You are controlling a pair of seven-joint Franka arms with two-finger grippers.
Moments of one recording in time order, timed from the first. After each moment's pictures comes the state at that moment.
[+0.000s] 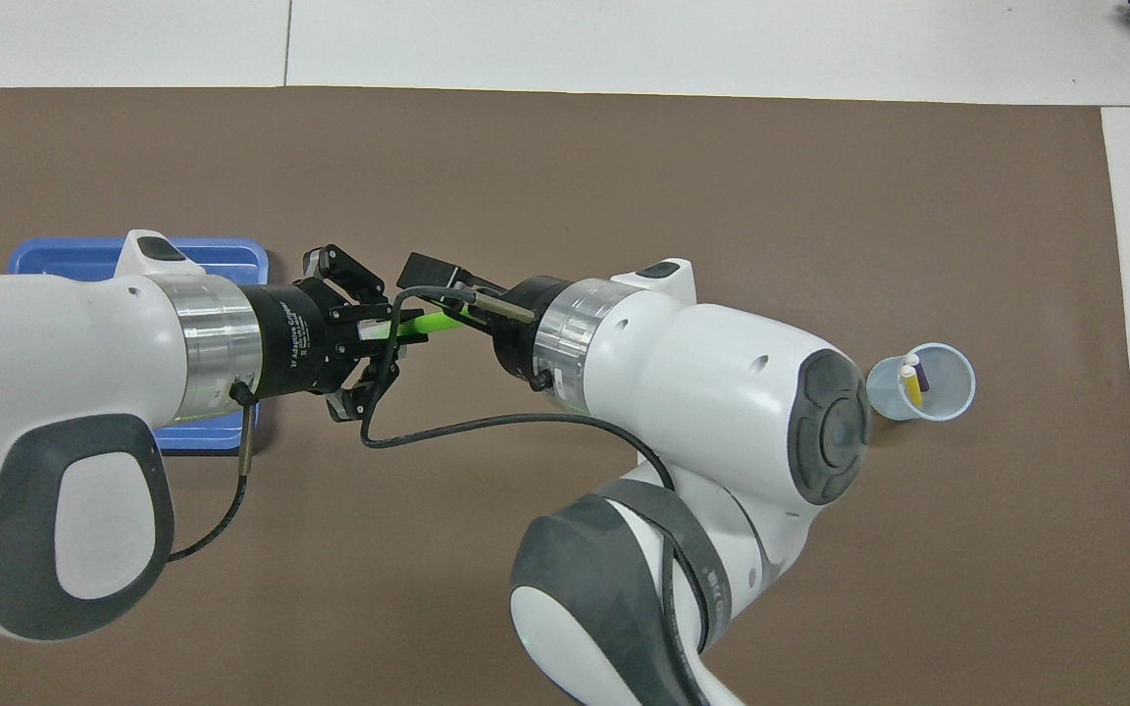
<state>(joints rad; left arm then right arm) -0.26 -0.15 -0.13 -2.01 -0.57 2.22 -1.76 0.45 0.17 0.23 -1.77 0.51 2.63 0.69</state>
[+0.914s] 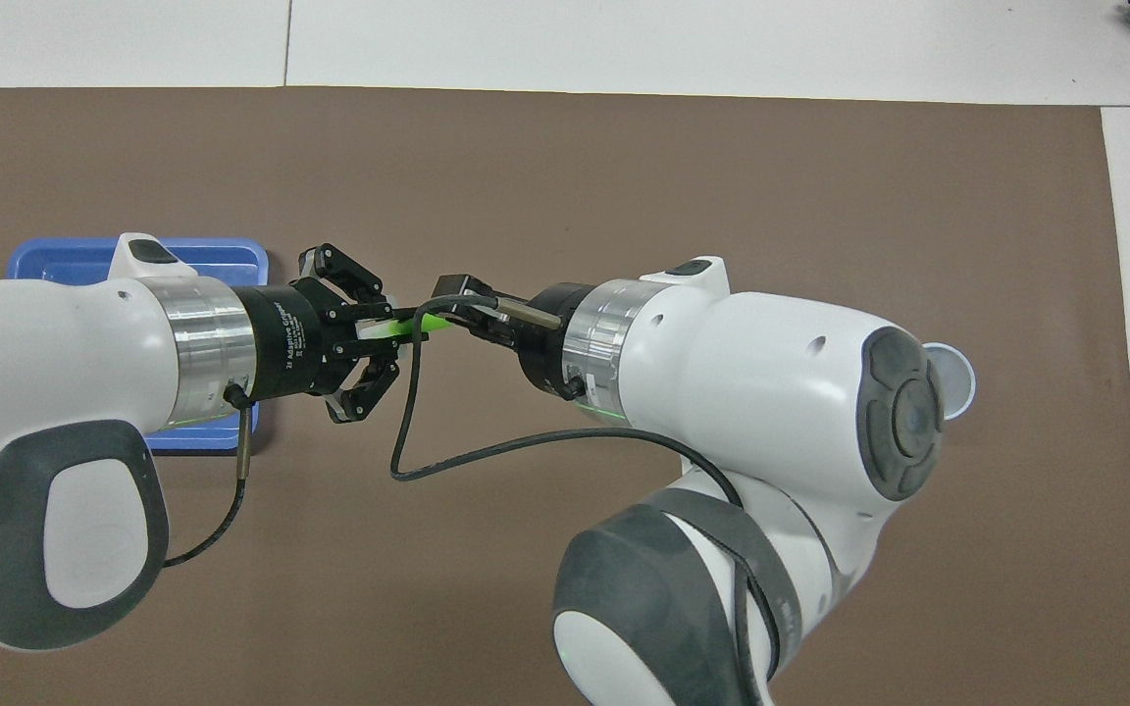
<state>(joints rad) -0.26 -0.16 -0.13 -2.01 -0.58 2.23 -1.77 0.42 0.10 0.21 -1.76 0.51 2.46 0.69</state>
